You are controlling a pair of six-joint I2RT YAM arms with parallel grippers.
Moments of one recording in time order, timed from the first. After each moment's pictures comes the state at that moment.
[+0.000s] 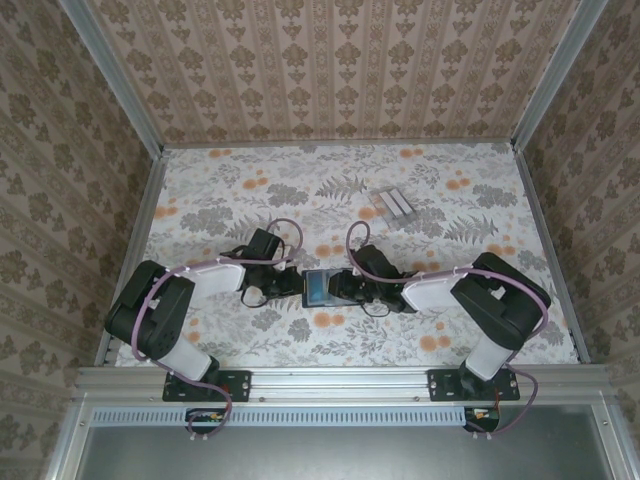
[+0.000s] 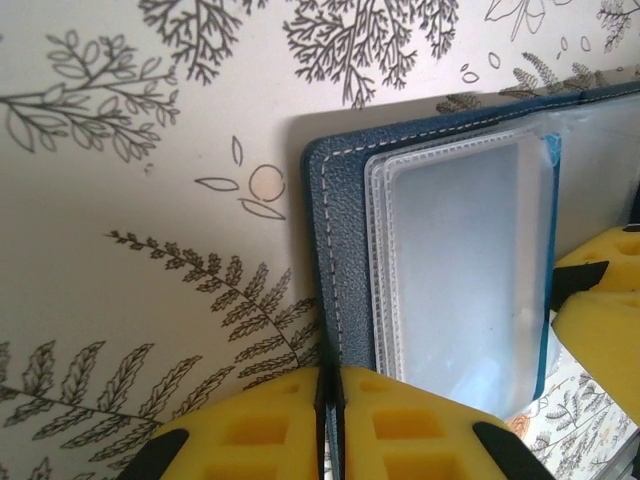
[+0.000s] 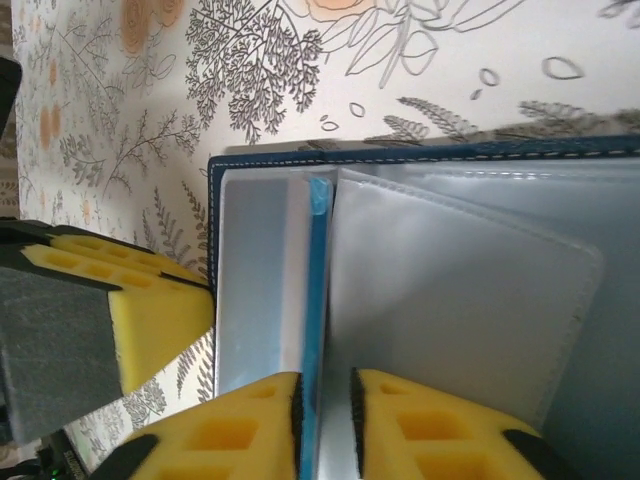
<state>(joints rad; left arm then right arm) -0.56 1.55 0.65 -0.23 0.48 -0.57 0.75 1.69 0.63 0.32 -0.25 0.94</state>
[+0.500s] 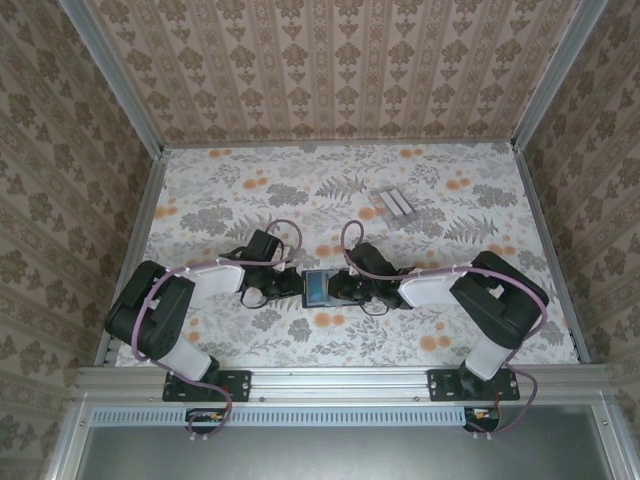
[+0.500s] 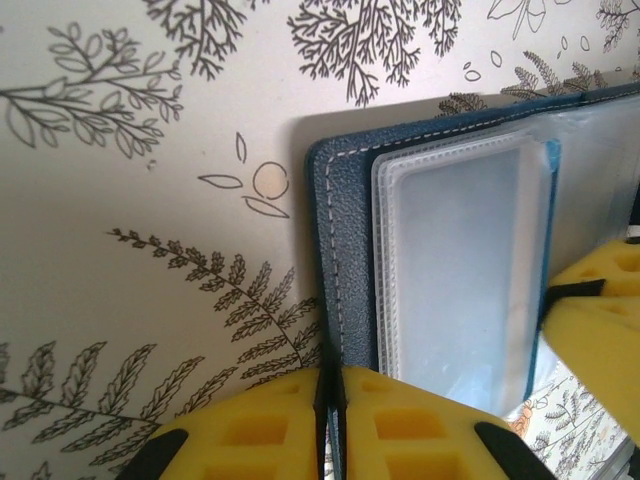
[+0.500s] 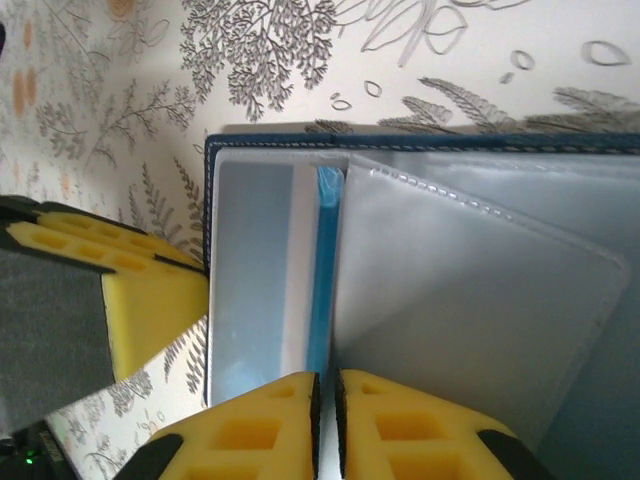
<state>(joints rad) -0.55 1.55 0.64 -0.21 0.49 -0.57 0.76 1.66 0.67 0.20 -0.25 0.87</state>
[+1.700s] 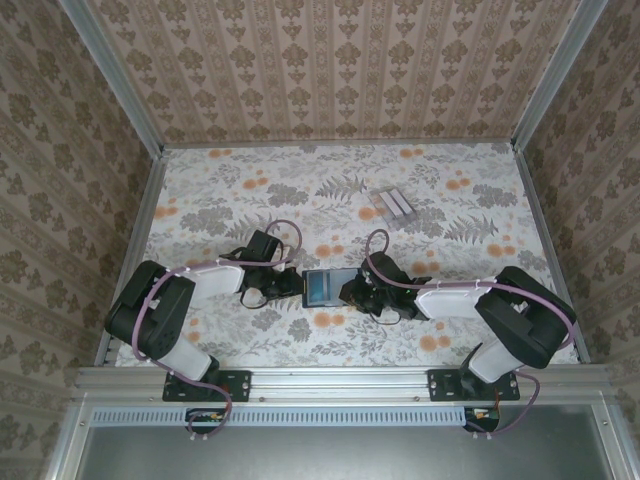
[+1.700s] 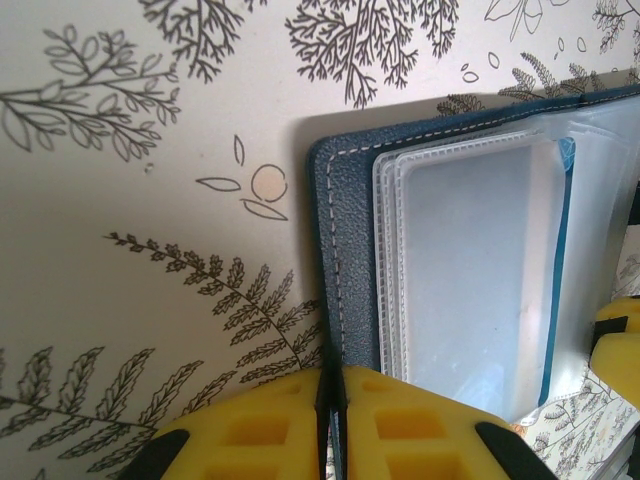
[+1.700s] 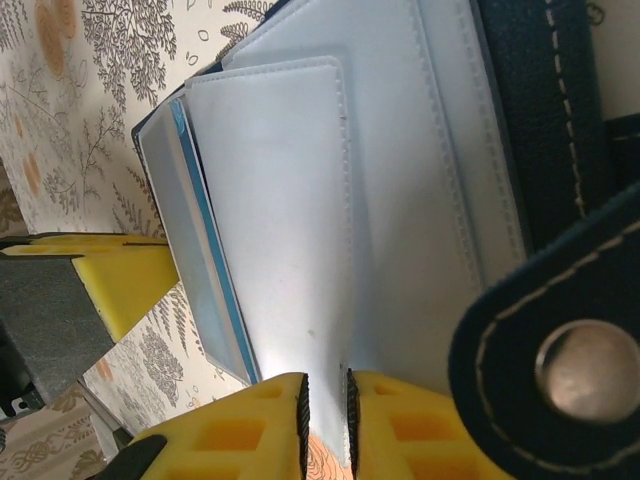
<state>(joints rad) -0.55 1.55 0.63 -0.19 0.49 -0.57 0.76 1.52 0.54 0.18 -0.24 1.23</state>
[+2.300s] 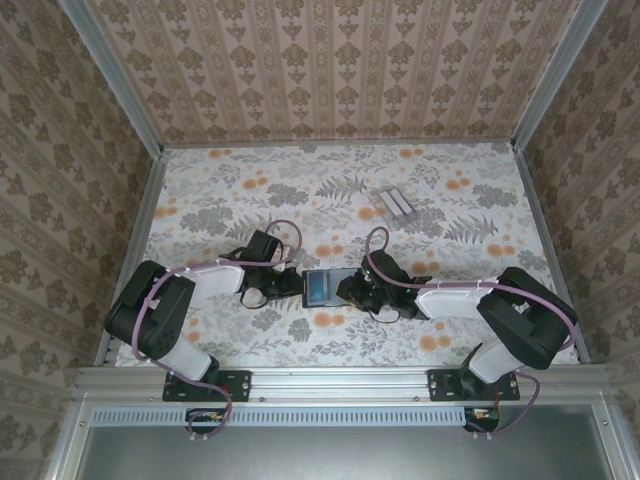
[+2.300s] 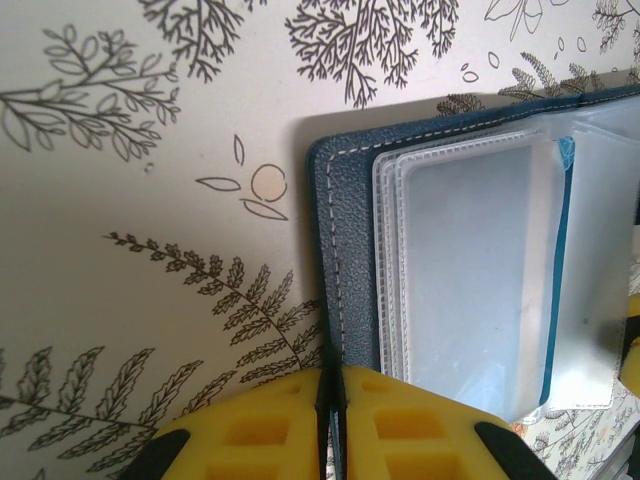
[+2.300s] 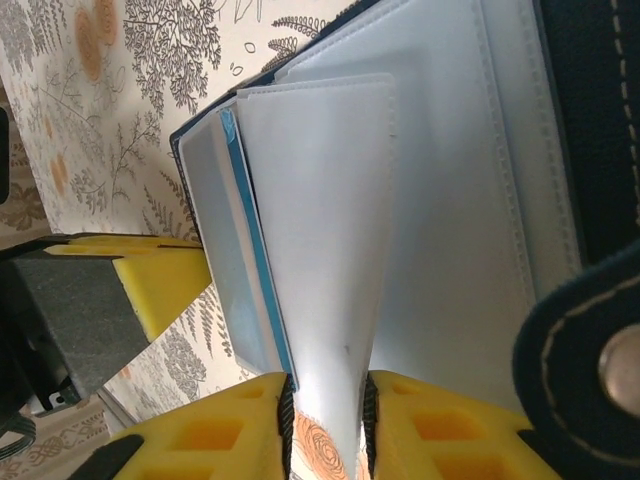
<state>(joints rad) -0.55 1.55 0.63 -0.19 0.49 -0.57 0.76 1.53 0.55 0.21 -0.24 1.23</state>
